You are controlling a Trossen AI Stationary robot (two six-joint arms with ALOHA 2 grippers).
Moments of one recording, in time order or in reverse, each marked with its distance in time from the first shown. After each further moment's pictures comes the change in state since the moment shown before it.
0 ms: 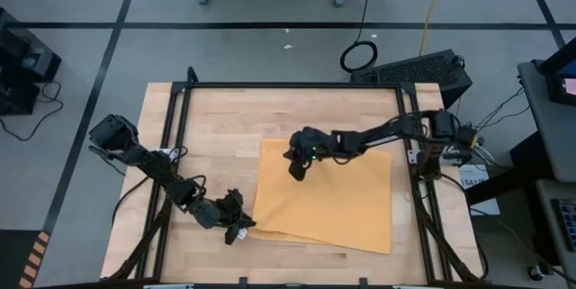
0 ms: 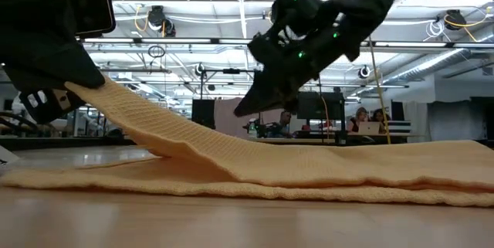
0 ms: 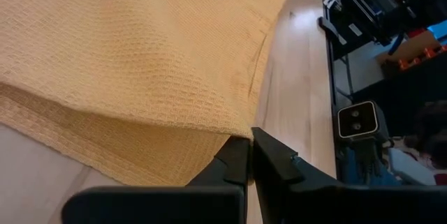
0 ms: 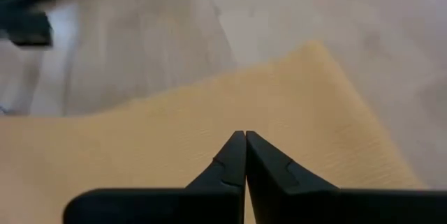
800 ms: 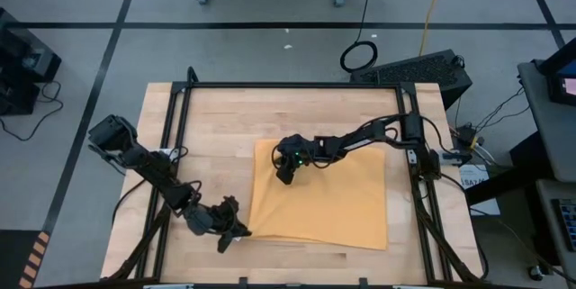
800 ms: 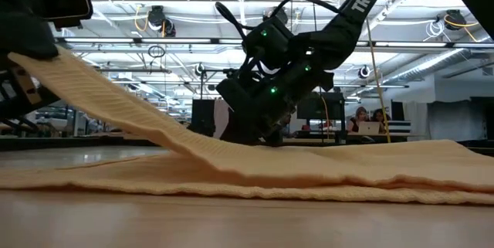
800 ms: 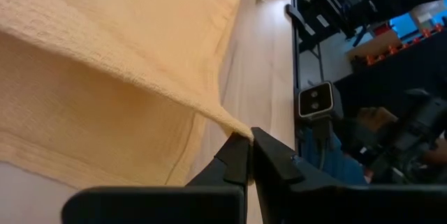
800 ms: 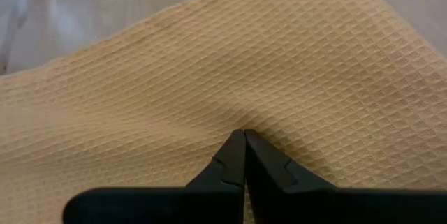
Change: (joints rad) left arm -0.086 0.000 0.000 0.052 -0.002 -0.061; right arm -0.001 0.256 0.151 0.004 -0.009 0.055
